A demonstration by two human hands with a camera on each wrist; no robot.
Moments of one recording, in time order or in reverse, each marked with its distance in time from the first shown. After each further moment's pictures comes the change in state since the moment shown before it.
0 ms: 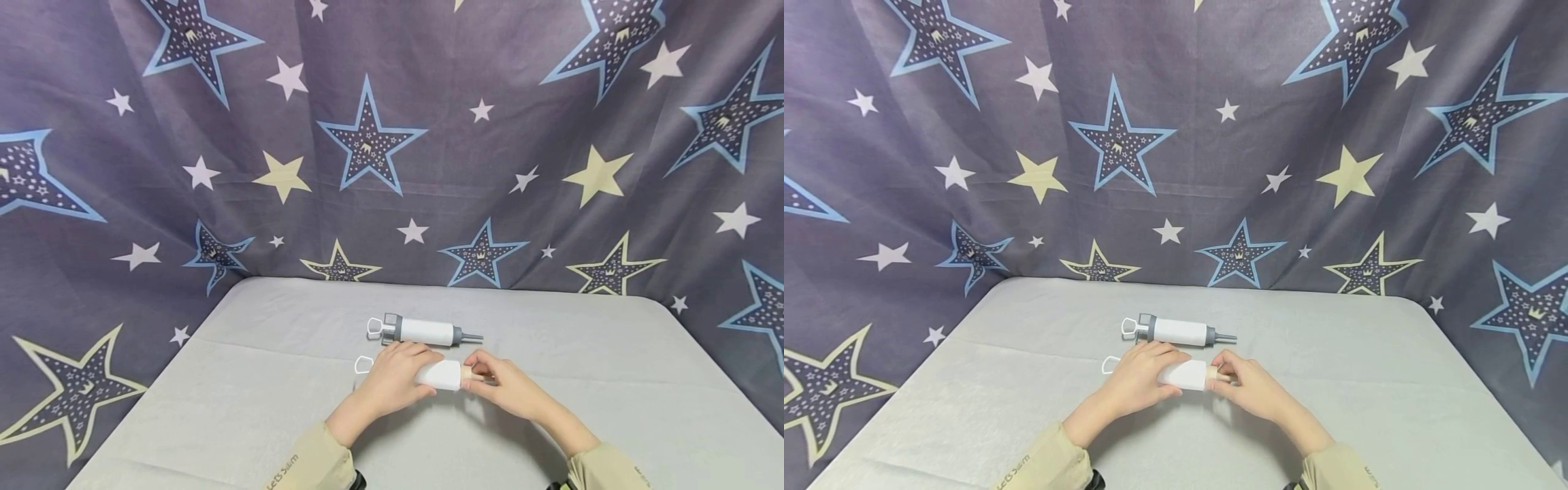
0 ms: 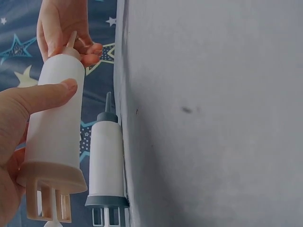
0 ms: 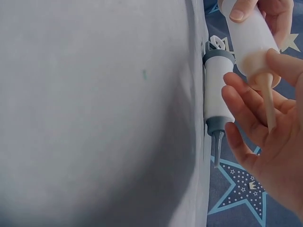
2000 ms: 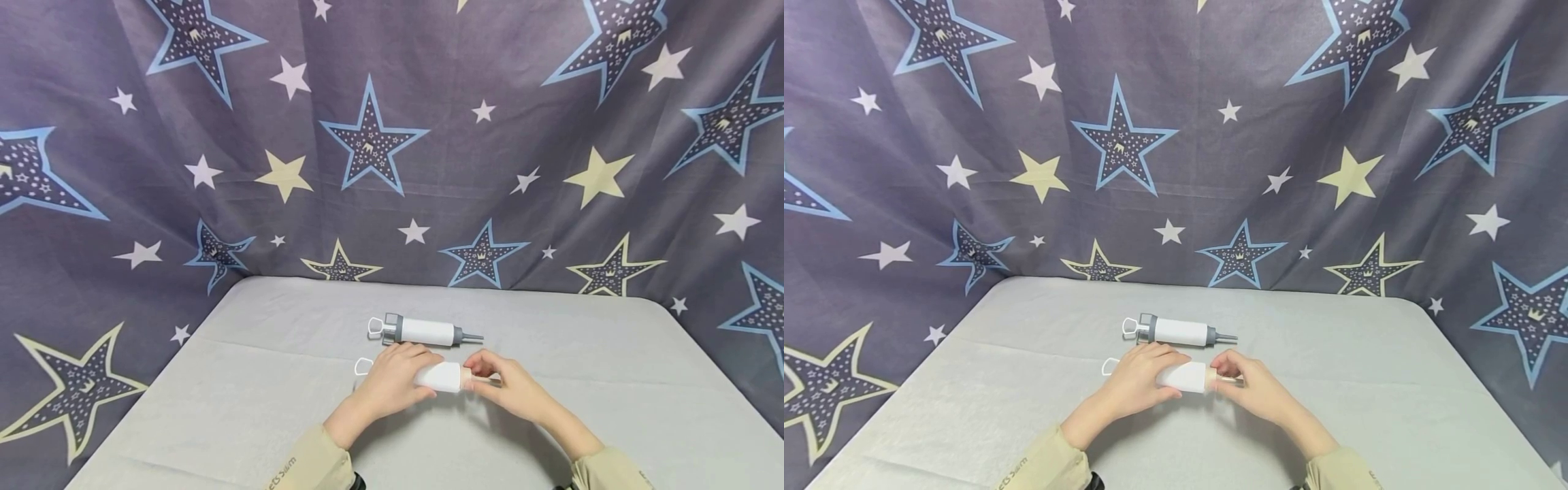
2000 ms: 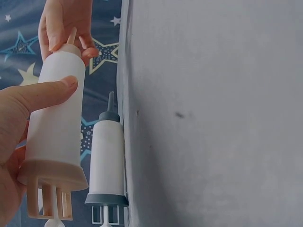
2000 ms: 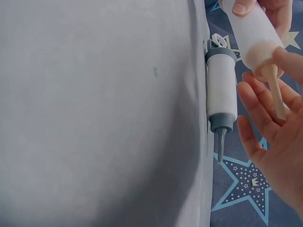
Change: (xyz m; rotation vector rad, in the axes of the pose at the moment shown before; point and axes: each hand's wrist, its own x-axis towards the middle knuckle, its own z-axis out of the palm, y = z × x) left_hand -0.005 -0.001 -0.002 -0.031 0.020 0.014; right_hand -0.005 -0.008 -0.001 0.031 0.088 -0.041
